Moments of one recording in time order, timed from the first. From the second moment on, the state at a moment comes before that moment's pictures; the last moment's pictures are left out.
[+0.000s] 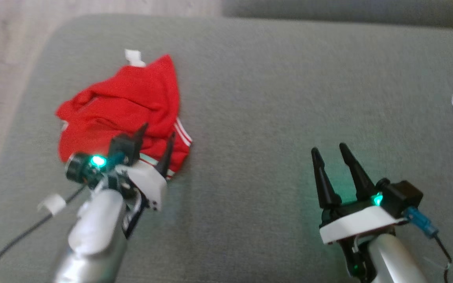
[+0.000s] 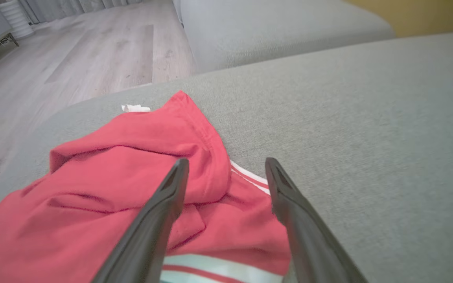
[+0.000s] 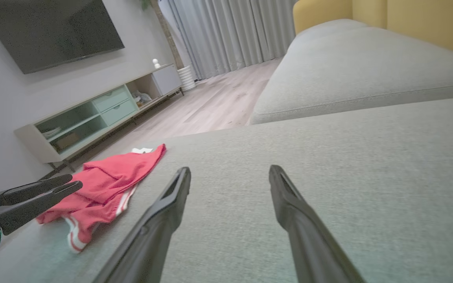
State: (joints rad) left arm -0.48 0.12 -0.35 0.62 -0.15 -0.12 0.03; right arm -0.11 -0.05 0.24 0.28 0.30 0.12 -0.25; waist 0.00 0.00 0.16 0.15
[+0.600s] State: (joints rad) left arm -0.67 0.15 -0.35 0.93 -0.13 -0.08 -0.06; right arm -0.15 -0.05 0.21 0.27 0.30 0.12 -0.25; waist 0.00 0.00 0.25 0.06
